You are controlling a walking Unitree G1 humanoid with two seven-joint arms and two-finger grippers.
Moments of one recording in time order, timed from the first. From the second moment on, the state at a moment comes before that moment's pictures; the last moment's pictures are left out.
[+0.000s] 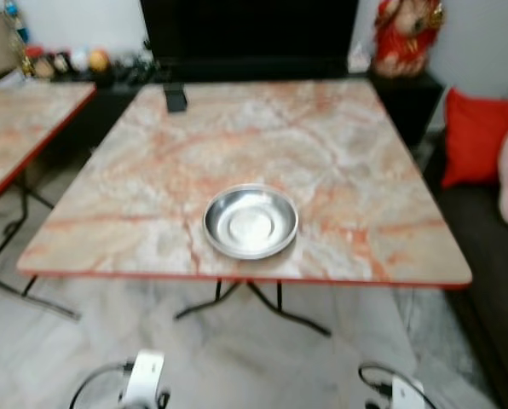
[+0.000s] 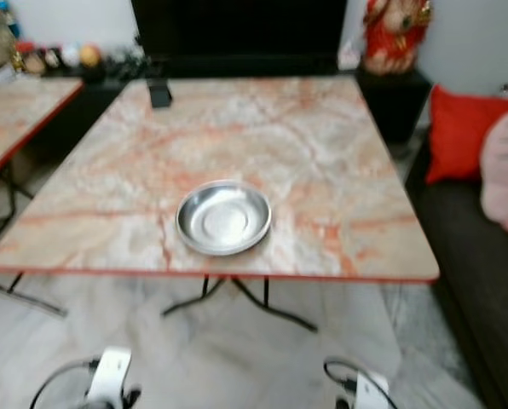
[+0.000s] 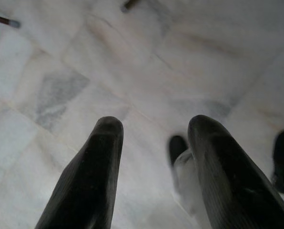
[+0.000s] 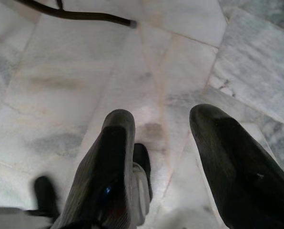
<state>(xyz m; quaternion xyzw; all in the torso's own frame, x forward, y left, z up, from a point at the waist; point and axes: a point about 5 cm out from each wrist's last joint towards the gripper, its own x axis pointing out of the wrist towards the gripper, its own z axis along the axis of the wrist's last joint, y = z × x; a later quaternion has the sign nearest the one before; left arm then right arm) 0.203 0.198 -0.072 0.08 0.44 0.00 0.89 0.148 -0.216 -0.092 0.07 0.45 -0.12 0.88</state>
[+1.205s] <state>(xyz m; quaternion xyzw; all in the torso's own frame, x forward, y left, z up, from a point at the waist) 0.191 0.221 -0.074 0.09 0.45 0.05 0.89 0.163 -0.193 -0.090 0.07 0.44 -0.09 0.89</state>
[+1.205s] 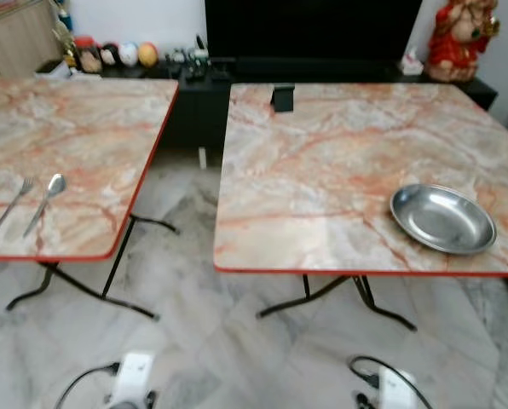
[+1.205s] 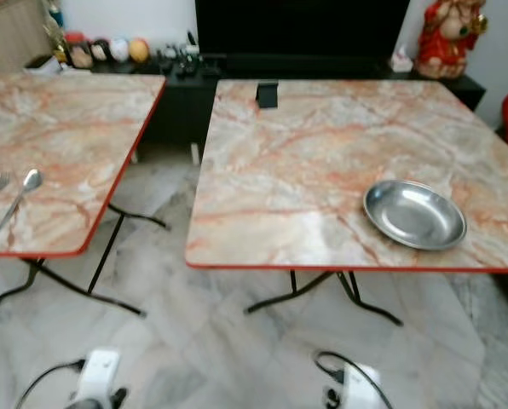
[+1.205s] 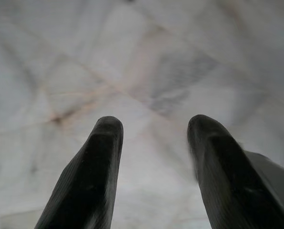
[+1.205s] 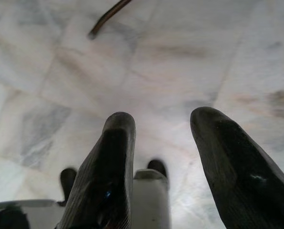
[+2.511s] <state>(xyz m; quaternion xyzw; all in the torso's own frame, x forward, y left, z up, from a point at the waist) 0.196 0.203 -0.075 0.08 0.44 0.02 0.89 0.158 -0.209 -0.090 0.06 0.44 -0.11 0.89</state>
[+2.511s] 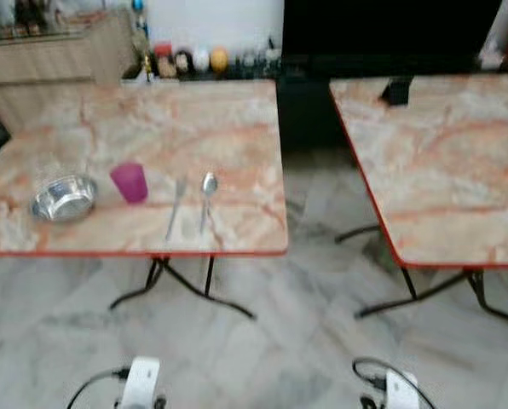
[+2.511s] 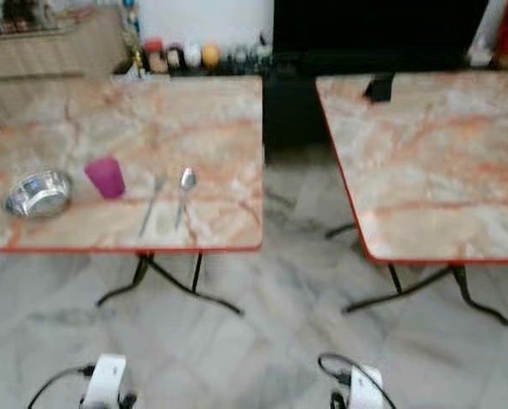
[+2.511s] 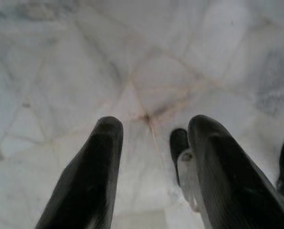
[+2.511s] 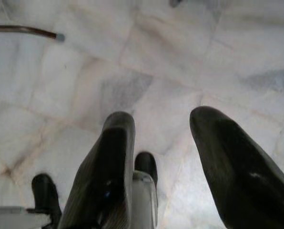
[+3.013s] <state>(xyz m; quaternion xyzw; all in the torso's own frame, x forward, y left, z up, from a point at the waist) 0.190 0.211 -0.077 0.08 0.45 0.03 0.89 0.156 -0.207 -0.091 0.06 0.44 -0.10 0.89</state>
